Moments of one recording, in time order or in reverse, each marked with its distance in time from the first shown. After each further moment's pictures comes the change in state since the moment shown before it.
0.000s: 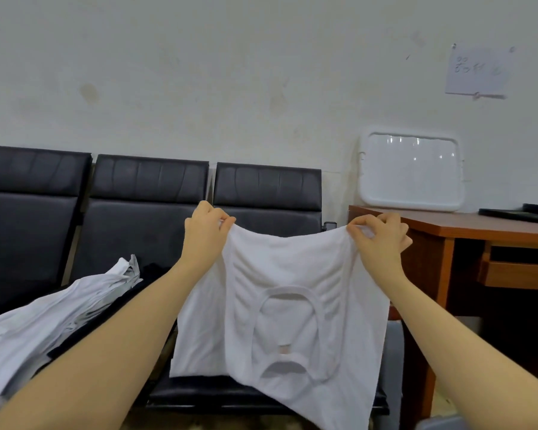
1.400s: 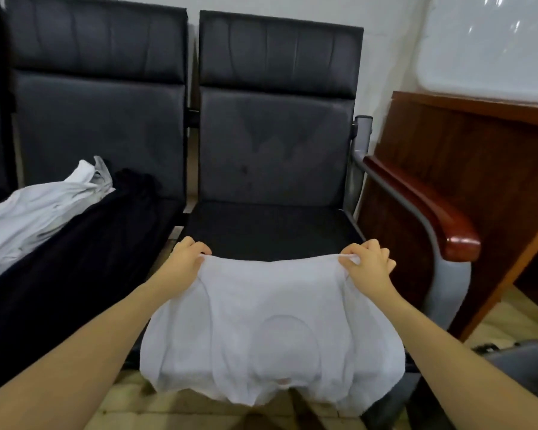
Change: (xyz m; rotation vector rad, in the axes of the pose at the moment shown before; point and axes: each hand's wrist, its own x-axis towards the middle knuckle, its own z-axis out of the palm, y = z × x) left_hand -0.119 -0.217 0.141 0.208 -0.786 -0.244; right_hand -0.097 0.172 0.188 -0.380 -0.640 0.216
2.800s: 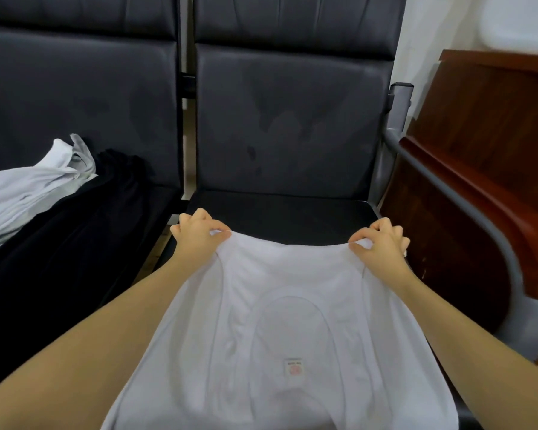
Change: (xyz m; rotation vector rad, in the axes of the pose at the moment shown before) left_hand 0.103 0.010 0.031 0.025 0.132 -0.266; right_hand 0.094 -0.002 0.048 -0.068 -0.066 -0.059
